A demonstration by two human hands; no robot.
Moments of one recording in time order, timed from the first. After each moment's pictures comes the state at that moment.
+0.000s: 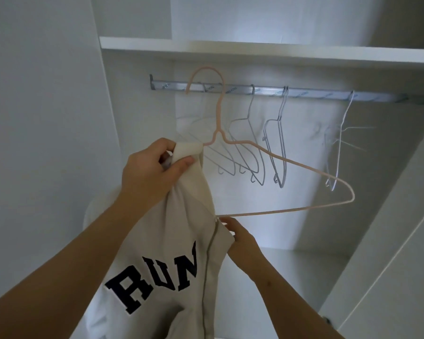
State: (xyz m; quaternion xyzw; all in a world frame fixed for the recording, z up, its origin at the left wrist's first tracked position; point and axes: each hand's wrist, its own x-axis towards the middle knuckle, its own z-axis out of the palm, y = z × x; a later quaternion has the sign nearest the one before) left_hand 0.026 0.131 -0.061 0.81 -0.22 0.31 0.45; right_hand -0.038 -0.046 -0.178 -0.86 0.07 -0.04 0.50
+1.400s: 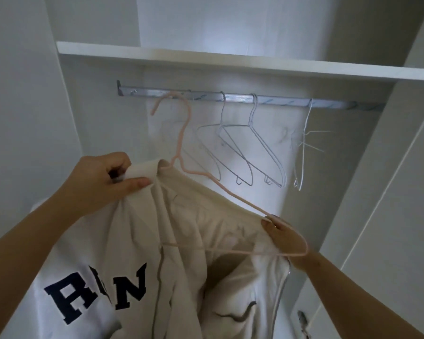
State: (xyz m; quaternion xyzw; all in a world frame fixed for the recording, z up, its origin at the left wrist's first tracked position) left_hand 0.051 0.166 -0.054 0.82 -0.37 0.27 0.33; right_hand -0.066 -0.182 -0.172 -0.83 0.12 -0.16 0.53
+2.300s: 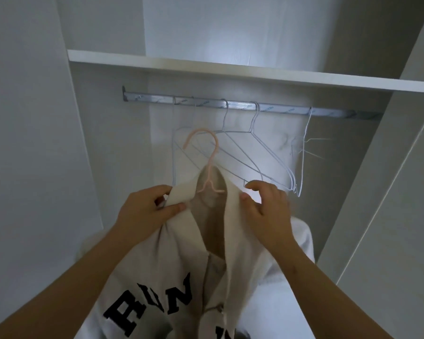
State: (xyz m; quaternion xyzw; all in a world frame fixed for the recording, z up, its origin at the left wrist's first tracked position) left_hand 0.027 0.109 -0.102 0.84 -0.30 0.19 0.41; right_hand -0.069 -0.108 -0.095 -0.89 0.09 -0.36 0.26
